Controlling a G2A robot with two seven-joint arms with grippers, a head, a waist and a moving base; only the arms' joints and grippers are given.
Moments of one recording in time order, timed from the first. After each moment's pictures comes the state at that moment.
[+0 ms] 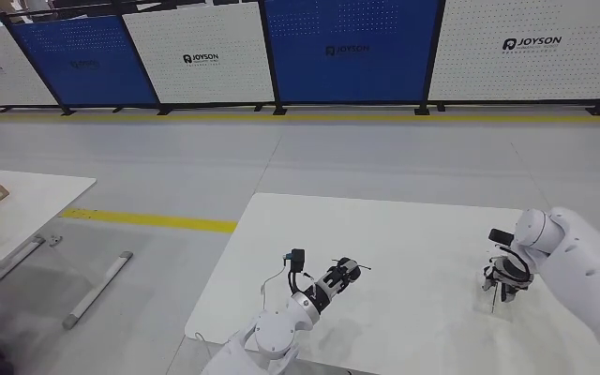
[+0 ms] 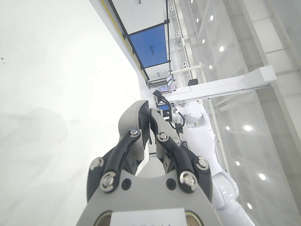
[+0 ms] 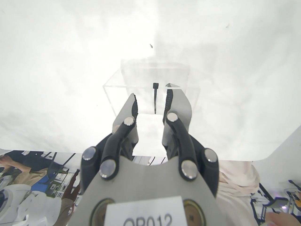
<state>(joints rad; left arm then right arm) 1.47 -1.27 -1.05 -1.66 -0.13 -0.02 -0.09 -0.37 -1.11 0.44 -0.60 -0.32 0.34 1.39</state>
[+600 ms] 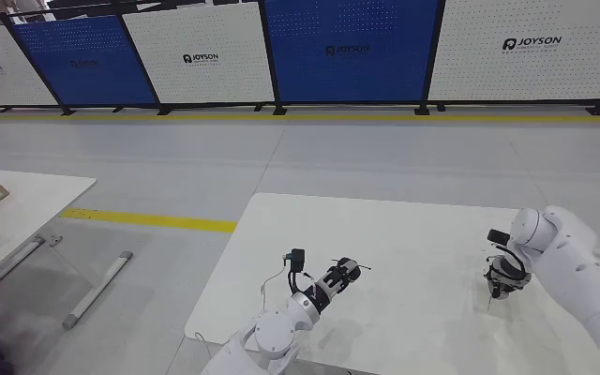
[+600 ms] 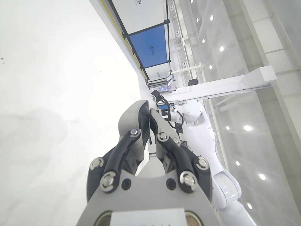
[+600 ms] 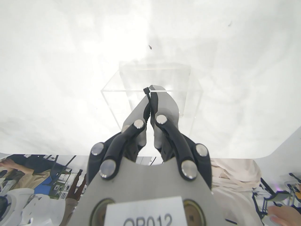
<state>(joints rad) 1.47 -1.27 -1.05 -1.66 -0.13 -0.02 -0.09 -0.35 -1.16 0.41 -0.53 -0.32 0.34 1.39</state>
